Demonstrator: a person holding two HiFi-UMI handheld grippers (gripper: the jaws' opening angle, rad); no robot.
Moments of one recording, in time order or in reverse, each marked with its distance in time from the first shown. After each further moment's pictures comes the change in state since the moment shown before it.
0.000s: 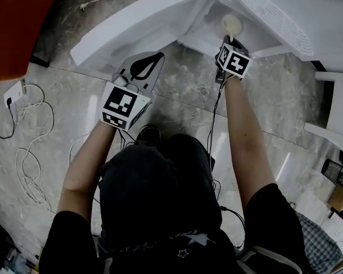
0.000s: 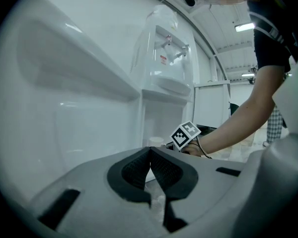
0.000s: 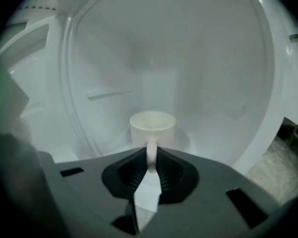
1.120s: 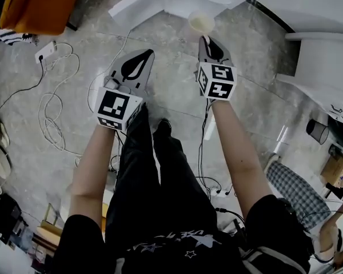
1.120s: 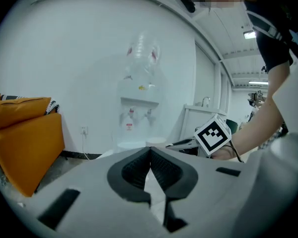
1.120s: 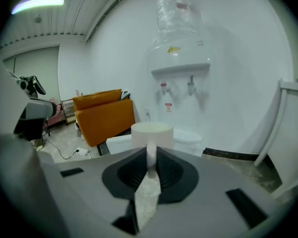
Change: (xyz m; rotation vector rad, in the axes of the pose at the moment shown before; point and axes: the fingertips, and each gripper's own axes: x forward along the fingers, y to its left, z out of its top) left arm -0.225 -0.203 0.311 -0.070 0.062 0.078; right arm -0.485 0.066 0.164 -0.111 -0.091 0.279
